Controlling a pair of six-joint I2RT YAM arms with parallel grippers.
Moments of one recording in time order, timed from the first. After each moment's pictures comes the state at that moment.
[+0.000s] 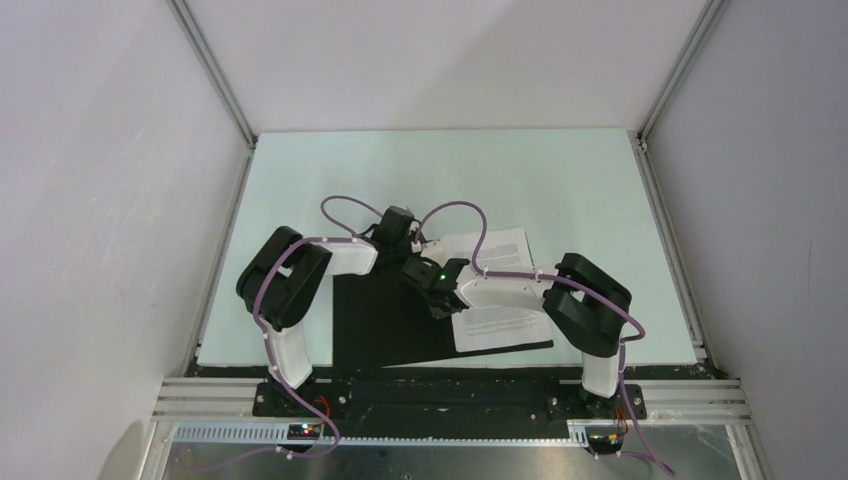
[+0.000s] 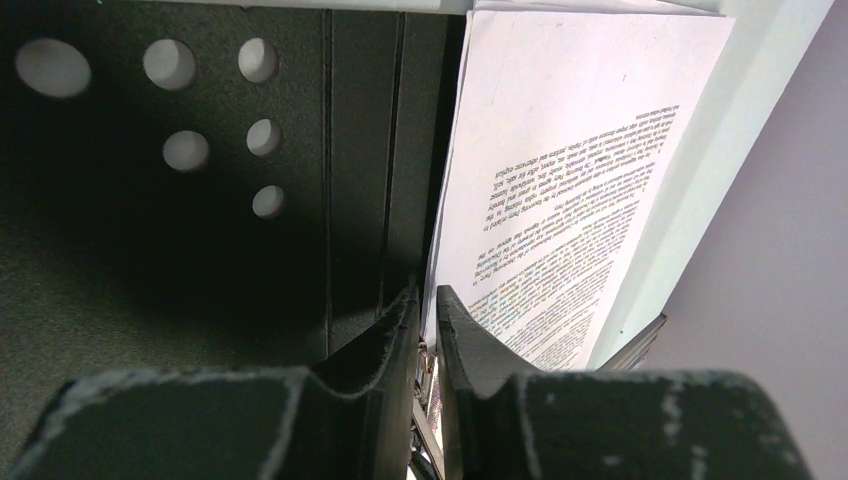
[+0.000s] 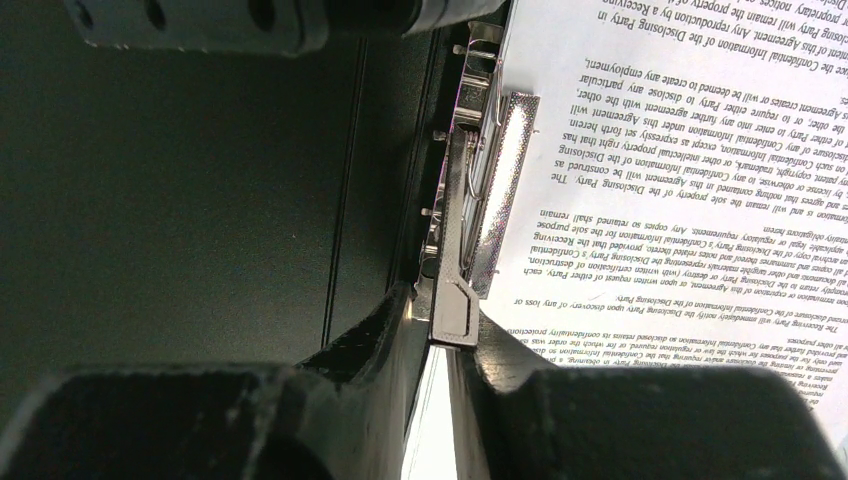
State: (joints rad) left arm -0.57 1.85 0.91 0.09 0.30 -1.03; right arm 1.10 1.88 1.24 -0.63 0.41 0.68
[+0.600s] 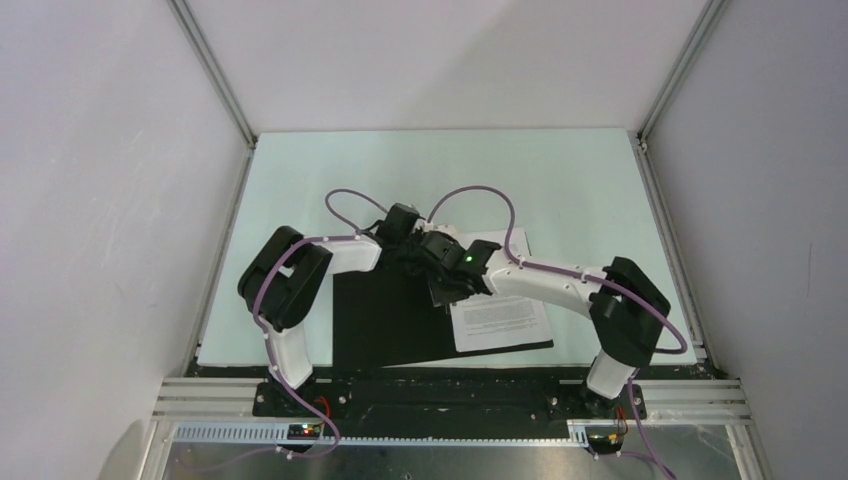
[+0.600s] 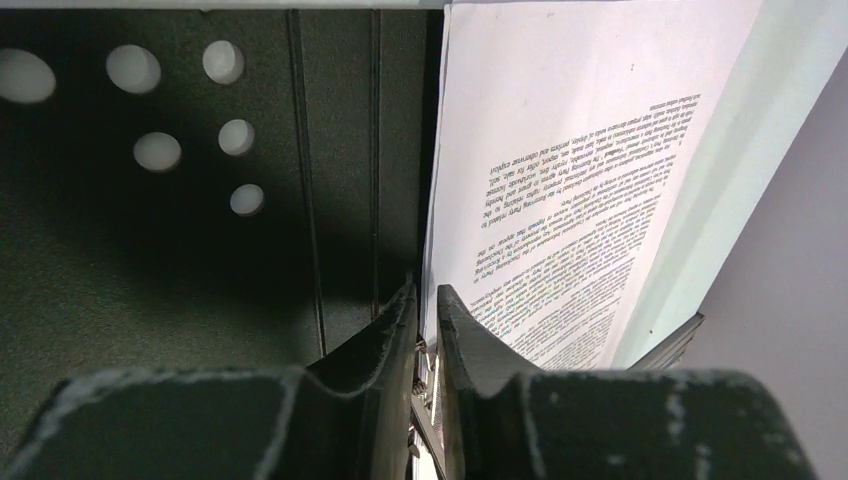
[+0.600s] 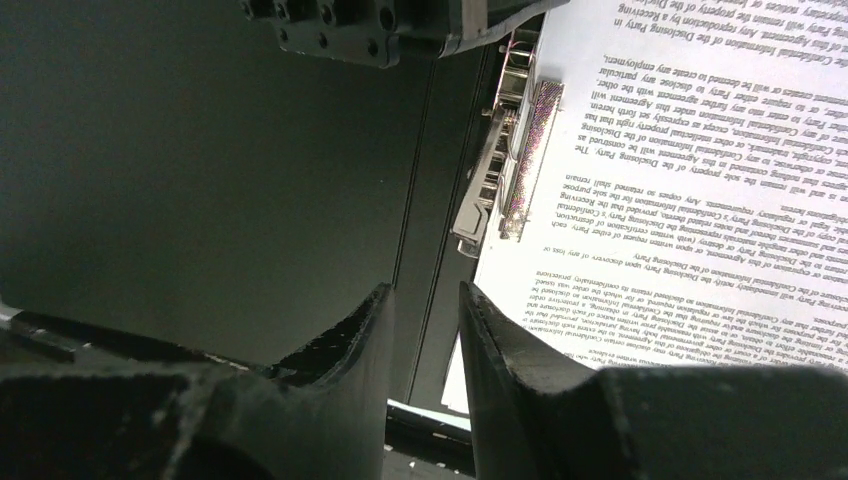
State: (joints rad) left arm -0.59 1.85 0.96 0.01 0.26 -0.98; right arm 1.02 1.72 1.24 -0.64 0.20 0.68
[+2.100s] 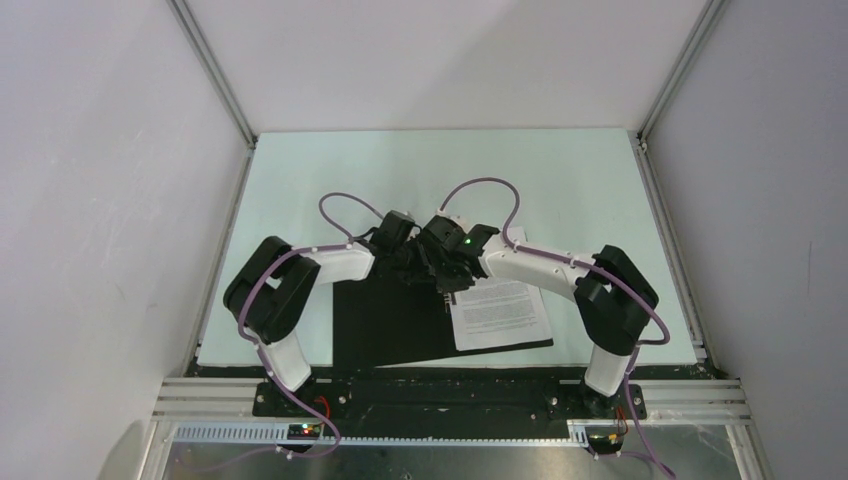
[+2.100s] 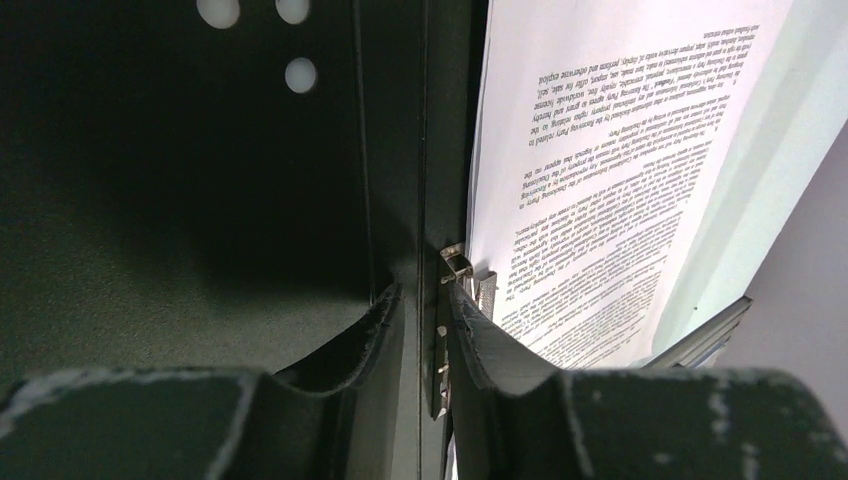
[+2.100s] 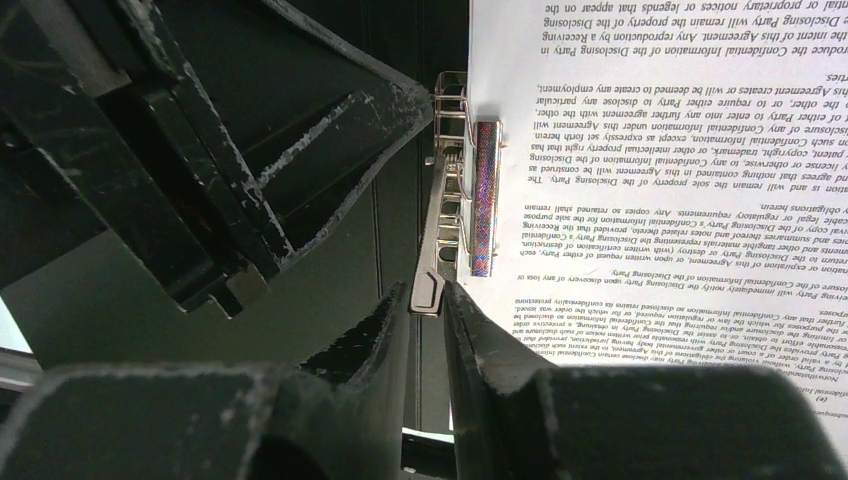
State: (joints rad) left arm -0.61 1.75 0.89 -0.05 0.23 -0.92; right arm 0.93 1.77 1.30 -0.69 0.17 0.77
